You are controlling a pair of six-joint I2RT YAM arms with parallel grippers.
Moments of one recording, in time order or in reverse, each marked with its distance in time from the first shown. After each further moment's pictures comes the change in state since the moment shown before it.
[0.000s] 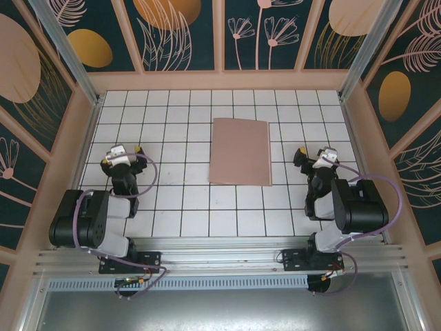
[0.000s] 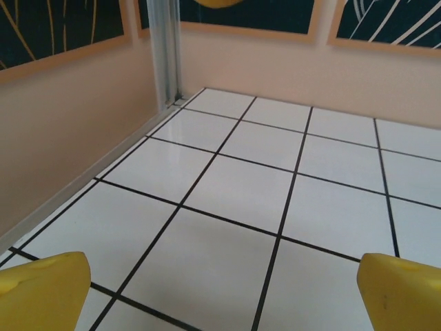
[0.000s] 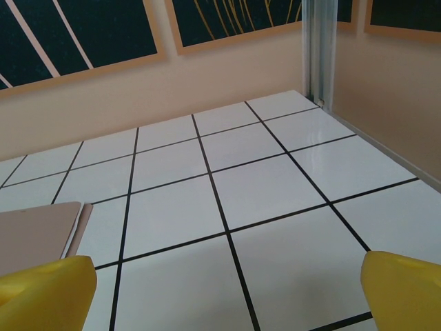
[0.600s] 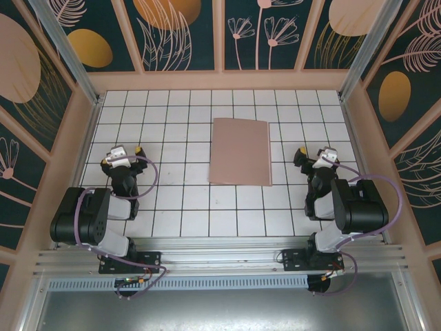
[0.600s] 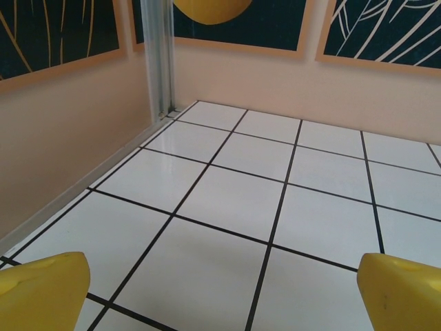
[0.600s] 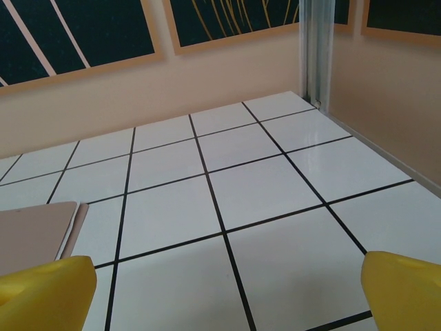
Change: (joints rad) left arm 0.000 0.016 0.006 0.062 0.013 0.003; right arm 0.003 0.000 0.000 0.000 0.011 -0.012
